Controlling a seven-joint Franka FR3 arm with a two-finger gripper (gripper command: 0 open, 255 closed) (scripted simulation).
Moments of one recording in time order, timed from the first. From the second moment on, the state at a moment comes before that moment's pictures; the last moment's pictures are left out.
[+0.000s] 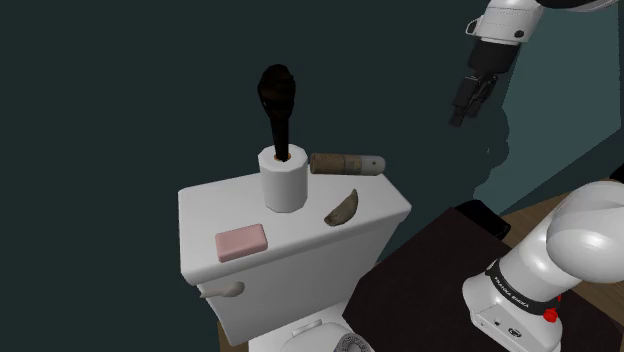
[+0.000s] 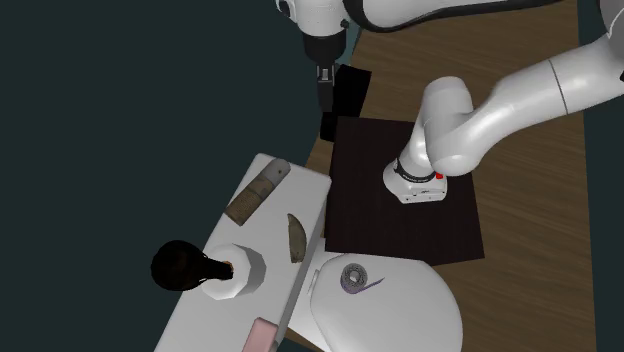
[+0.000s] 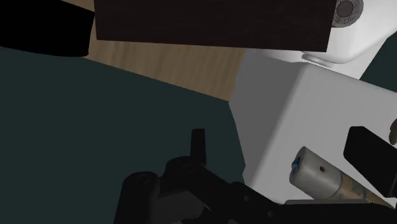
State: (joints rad) arm 0.02 -0.75 -0.06 -2.41 0.01 1.56 -0.10
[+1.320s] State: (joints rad) arm -0.12 -0.75 0.60 -2.52 0.42 1.78 1.07
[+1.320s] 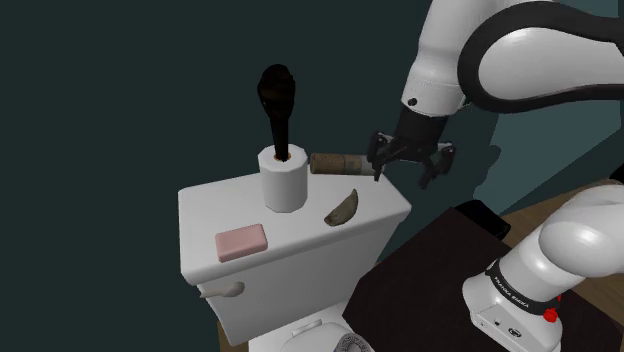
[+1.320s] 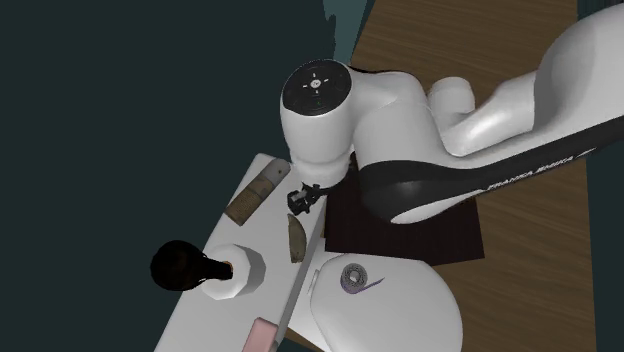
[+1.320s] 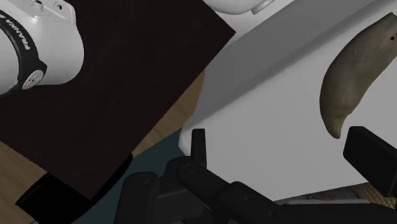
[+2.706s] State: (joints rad) arm -0.38 -0.42 1.02 -2.41 0.43 2.07 1.62
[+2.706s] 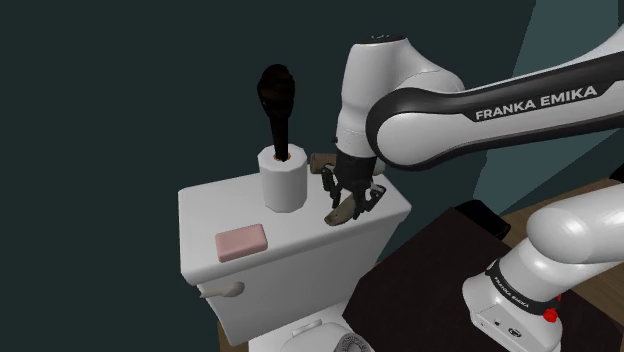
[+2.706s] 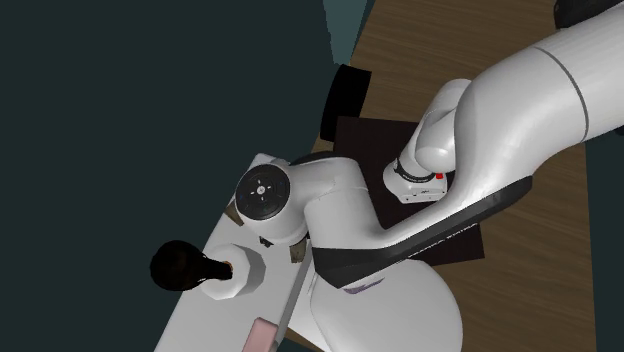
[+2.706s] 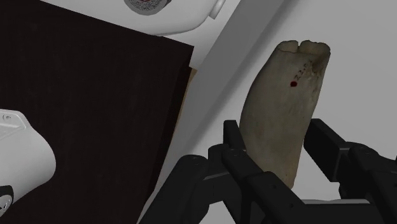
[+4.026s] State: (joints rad) arm -0.34 -0.51 0.91 -2.31 0.43 1.87 1.60
